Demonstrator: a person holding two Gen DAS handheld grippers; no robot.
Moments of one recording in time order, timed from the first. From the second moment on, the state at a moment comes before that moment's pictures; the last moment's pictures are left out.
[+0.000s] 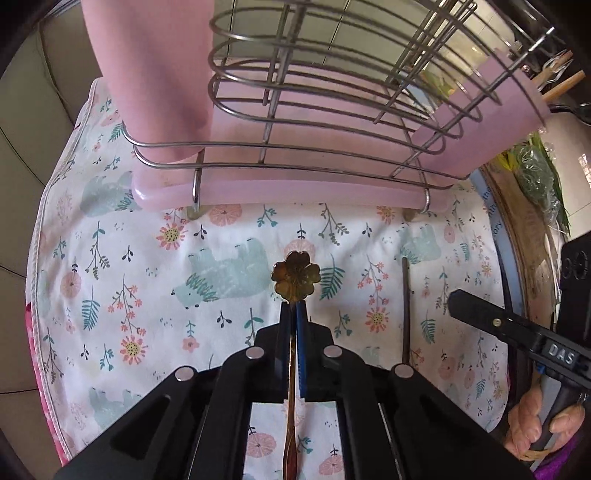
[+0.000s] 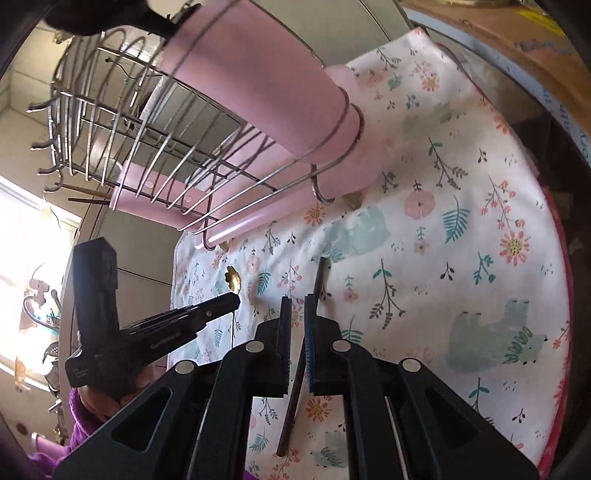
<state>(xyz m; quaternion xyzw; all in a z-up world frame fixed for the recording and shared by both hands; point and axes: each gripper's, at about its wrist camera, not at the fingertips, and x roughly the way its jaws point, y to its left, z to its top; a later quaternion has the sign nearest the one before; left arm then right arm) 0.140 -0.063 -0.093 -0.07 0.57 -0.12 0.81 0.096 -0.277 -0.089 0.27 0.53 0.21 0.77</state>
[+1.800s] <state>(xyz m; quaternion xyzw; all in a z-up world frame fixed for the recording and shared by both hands) 0.029 0.061 0.145 -0.18 0.18 -0.09 0.96 0.029 -0.264 0.126 0.12 0.15 0.25 0.95</state>
